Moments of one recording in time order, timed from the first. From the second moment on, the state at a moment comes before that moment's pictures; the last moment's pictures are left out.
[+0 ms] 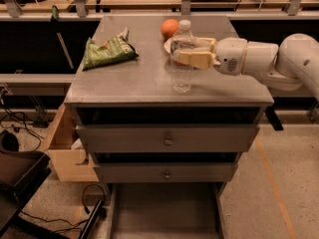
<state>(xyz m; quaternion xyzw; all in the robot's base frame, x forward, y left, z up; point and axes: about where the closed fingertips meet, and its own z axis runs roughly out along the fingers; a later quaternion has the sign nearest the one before) 0.649 -0.079 0.936 -0.41 0.61 0.39 0.56</state>
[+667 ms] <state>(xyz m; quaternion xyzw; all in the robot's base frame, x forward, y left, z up) 0.649 -0.079 0.936 -0.41 0.61 0.39 0.56</state>
